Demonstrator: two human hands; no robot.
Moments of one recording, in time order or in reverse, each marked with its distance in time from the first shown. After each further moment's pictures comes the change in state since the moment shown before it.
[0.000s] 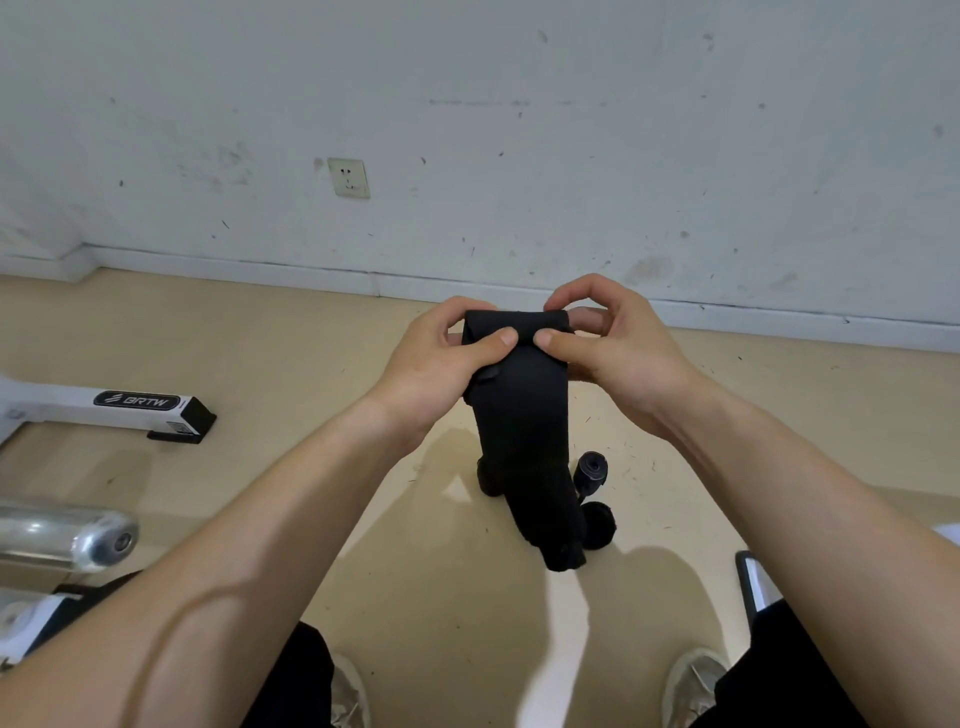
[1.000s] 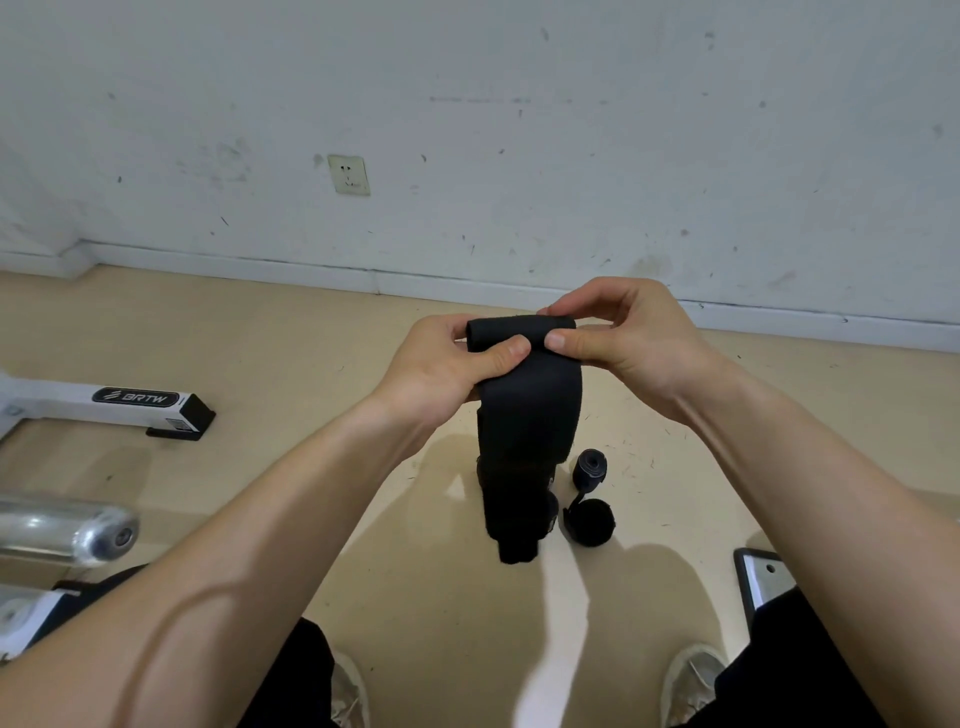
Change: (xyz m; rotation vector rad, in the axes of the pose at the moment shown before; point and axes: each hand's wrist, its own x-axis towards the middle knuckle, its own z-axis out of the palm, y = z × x) left_hand -0.002 -0.003 0.001 -0.056 -0.057 -0.025; right_hand 0.003 -0.003 -0.012 0.002 -0.014 -0.026
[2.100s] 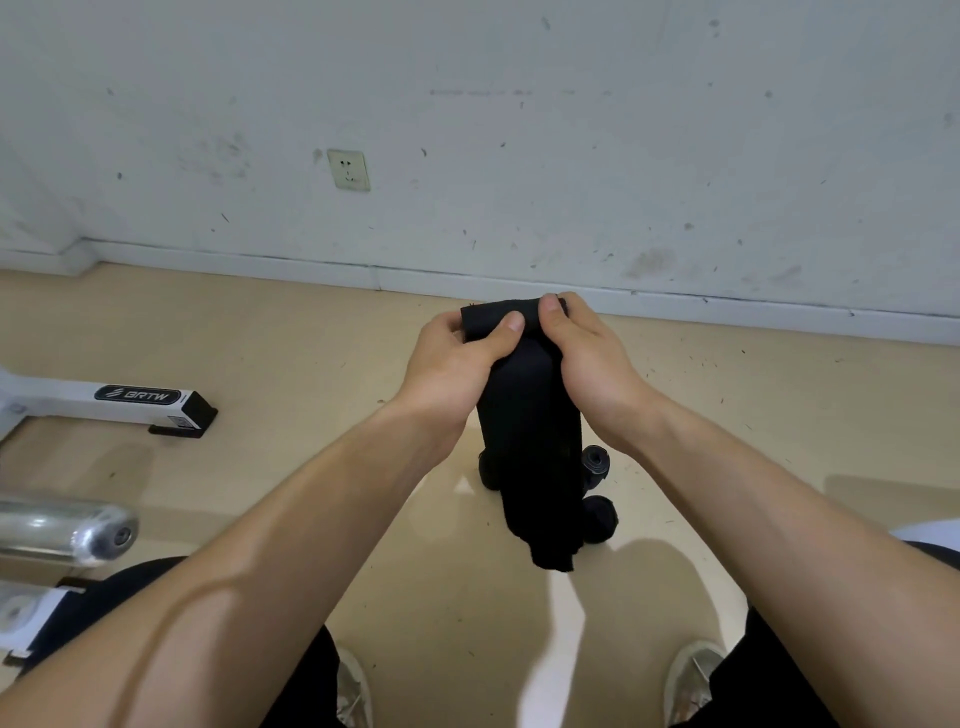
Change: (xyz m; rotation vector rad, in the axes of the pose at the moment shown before) left_hand 0.001 -0.005 0.020 -0.129 0.195 -0.034; right_hand 0.001 0.020 0.045 0.023 0.112 0.113
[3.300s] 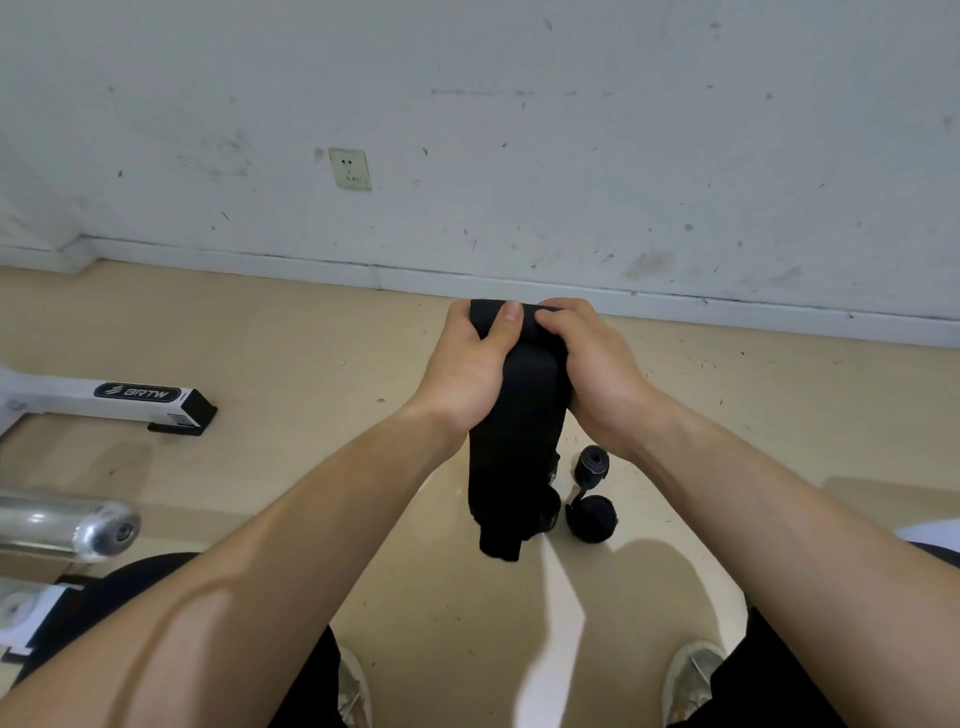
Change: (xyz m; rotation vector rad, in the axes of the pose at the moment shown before) left_hand 0.002 -0.003 0.008 0.124 -0.021 0.073; right_hand 0.001 0.004 0.003 0.208 0.022 0.095
